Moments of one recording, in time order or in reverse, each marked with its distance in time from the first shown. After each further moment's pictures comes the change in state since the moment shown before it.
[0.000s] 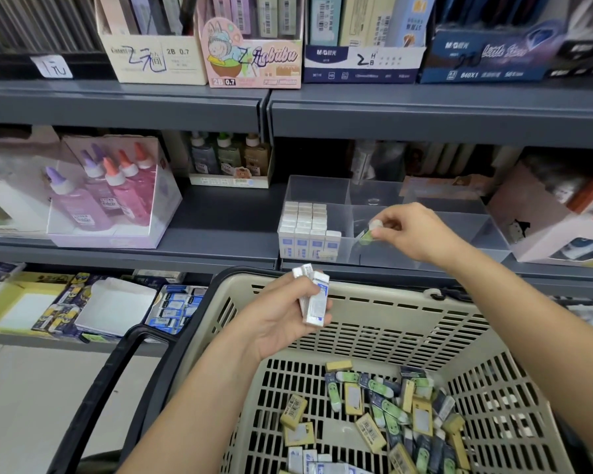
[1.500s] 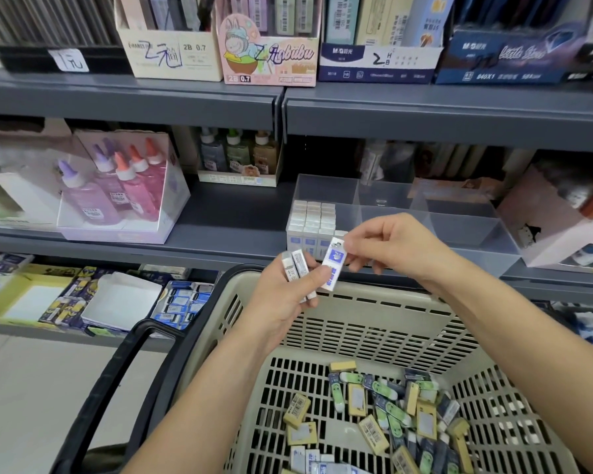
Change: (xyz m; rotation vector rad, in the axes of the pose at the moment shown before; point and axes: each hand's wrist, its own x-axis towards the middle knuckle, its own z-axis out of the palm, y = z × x) left_hand -0.001 0.002 0.000 0.208 0.094 0.370; right_hand -0.037 -0.052 0.004 0.609 -0.267 -0.026
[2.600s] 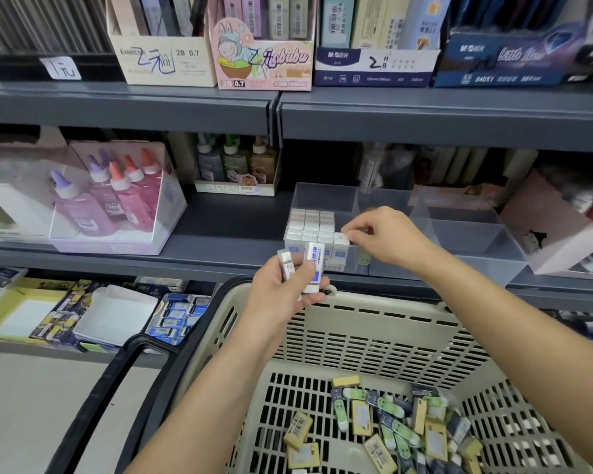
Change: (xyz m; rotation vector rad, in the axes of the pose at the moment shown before) left_hand 0.009 -0.001 -0.001 0.007 0.107 0.083; right_hand 0.056 0.028 -0.010 -0.673 0.228 -0.105
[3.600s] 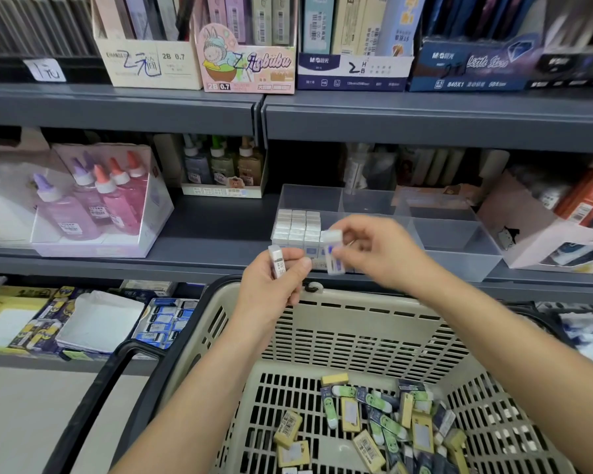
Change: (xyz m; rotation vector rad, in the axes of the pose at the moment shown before) left_hand -0.001 0.001 0.006 0.078 0.014 0.098; right_hand -0.046 -0.020 -0.009 0.353 0.012 -0.049
